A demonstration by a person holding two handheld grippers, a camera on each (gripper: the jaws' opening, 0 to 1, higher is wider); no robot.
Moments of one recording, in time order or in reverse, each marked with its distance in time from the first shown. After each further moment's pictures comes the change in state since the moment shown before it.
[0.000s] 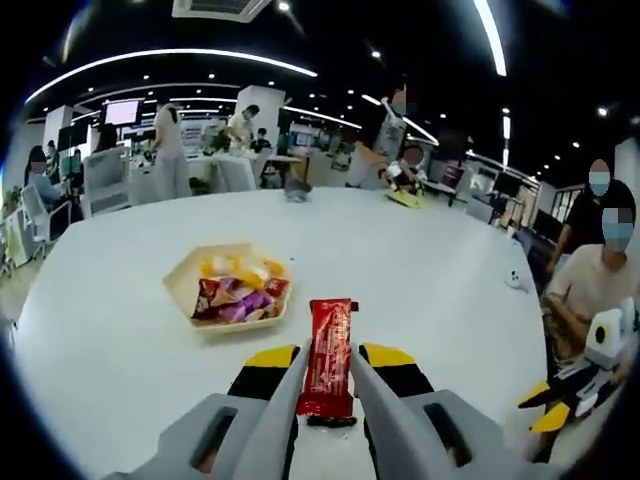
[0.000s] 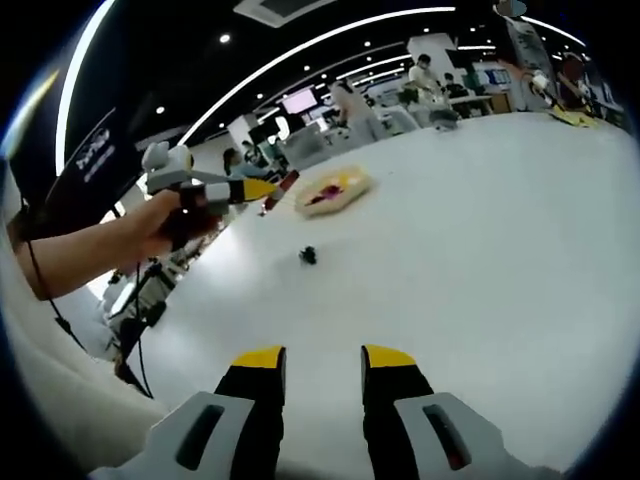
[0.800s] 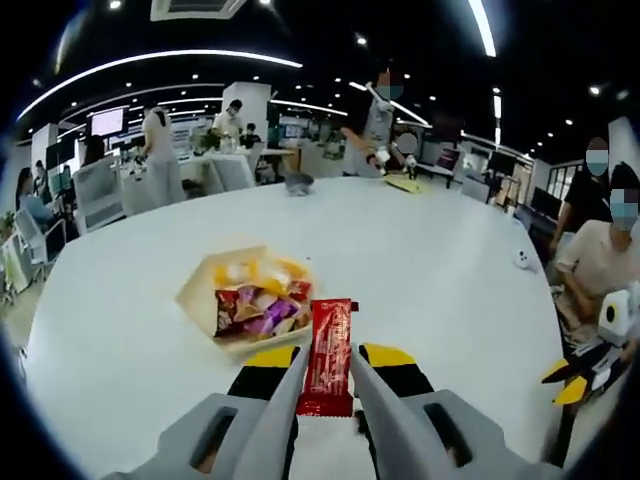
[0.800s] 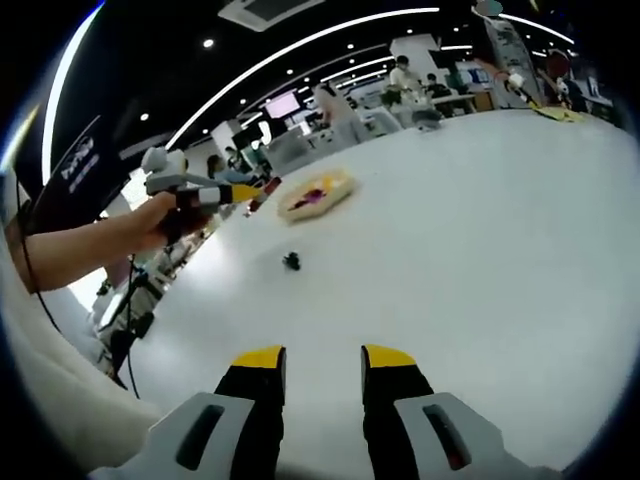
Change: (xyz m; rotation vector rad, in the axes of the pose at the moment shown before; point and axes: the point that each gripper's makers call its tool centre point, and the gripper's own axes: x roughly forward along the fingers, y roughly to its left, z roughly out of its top) left arm 0.018 0.040 0.010 0.078 0.050 -0.005; right arm 0.003 -0.012 0.003 0.037 -0.015 -0.065
